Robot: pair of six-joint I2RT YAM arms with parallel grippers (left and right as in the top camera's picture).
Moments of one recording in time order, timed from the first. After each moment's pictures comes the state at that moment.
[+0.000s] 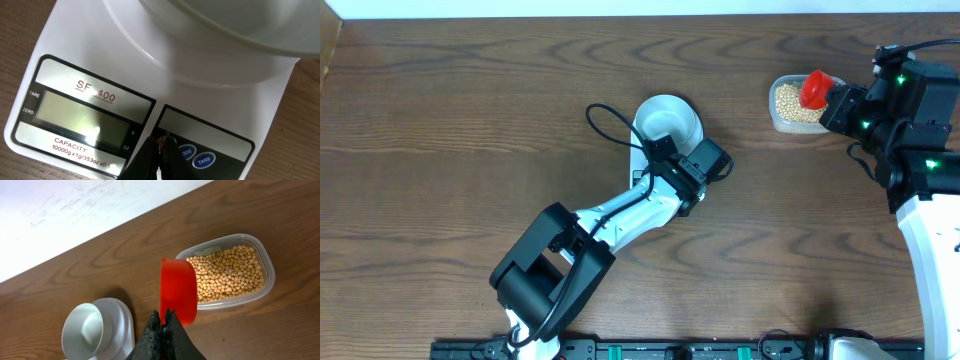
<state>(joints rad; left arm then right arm) -0.78 1.92 1.20 -0.50 -0.33 -1.14 -0.06 1.31 1.18 -0.51 -0.22 0.37</state>
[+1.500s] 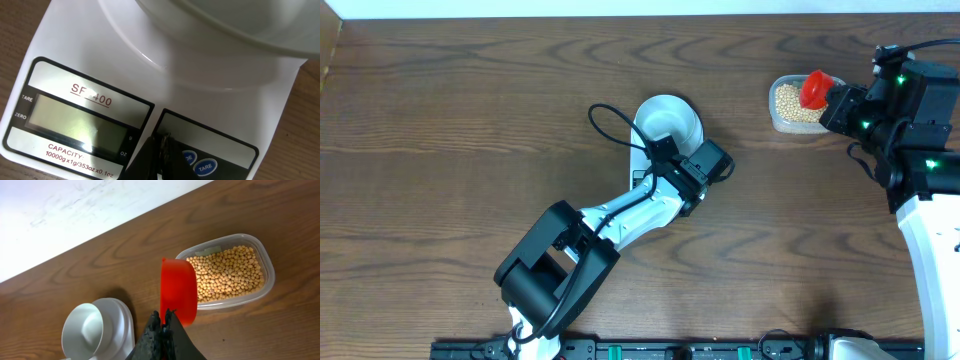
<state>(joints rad) -0.79 1.94 1.20 -0.48 -0.35 -1.14 -0.06 1.31 1.18 -0.51 -0.22 0.37</state>
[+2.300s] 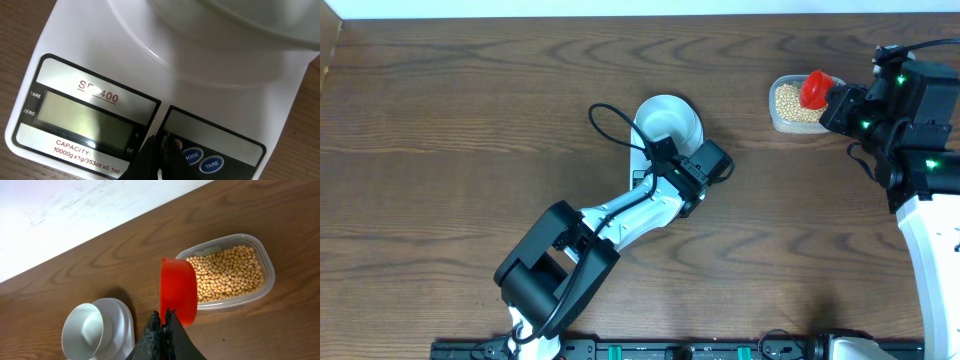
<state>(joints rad) -0.79 1.94 1.21 -0.50 -0.35 -1.14 -0.06 1.31 1.18 -0.51 -0.22 0.37</state>
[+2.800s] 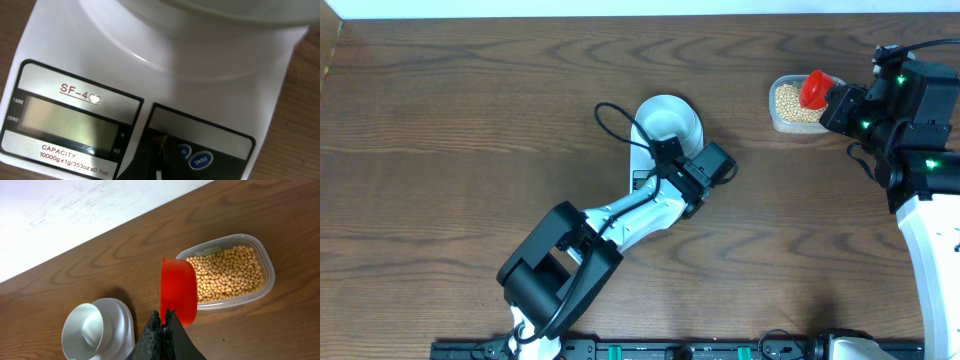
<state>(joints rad) -0.81 1.95 1.21 -0.47 -0.36 -1.07 -0.06 1.31 1.18 -0.51 -0.22 0.37</state>
